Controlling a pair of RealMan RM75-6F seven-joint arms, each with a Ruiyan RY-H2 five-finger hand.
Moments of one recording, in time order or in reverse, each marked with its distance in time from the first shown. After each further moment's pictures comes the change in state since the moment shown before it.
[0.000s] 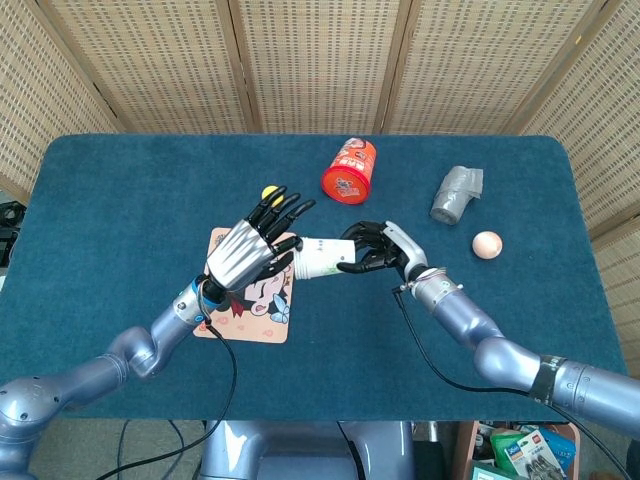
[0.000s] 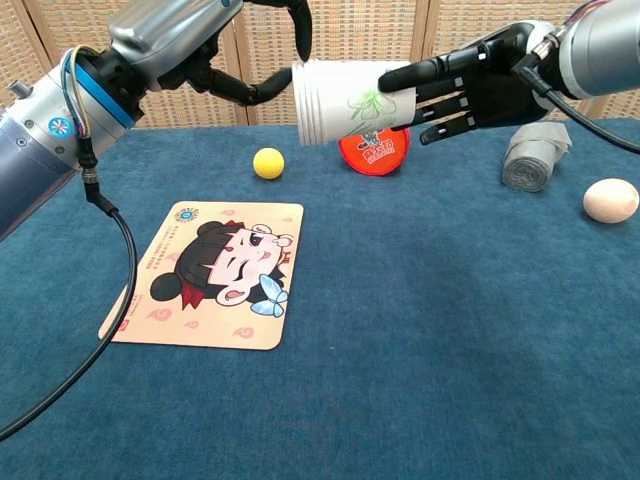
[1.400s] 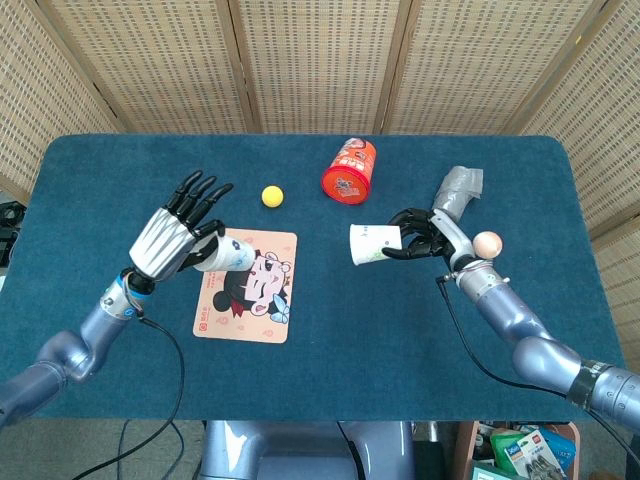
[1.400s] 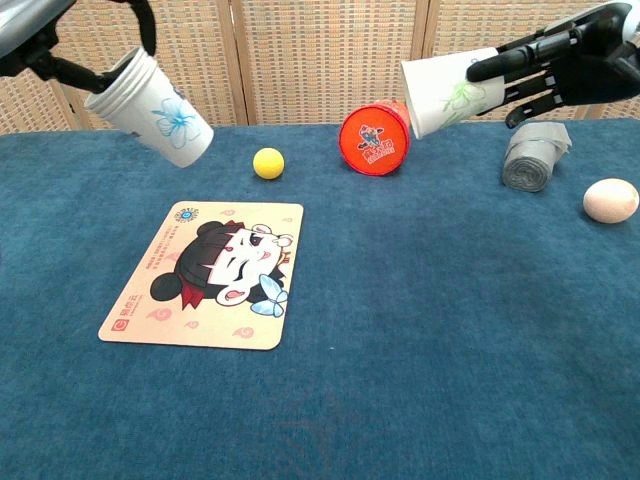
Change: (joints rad) left arm 0.169 0.171 0.072 0.085 -0.037 0.088 -0.135; right arm -0.107 0.097 -0.013 0.058 -0.139 -0.005 0.009
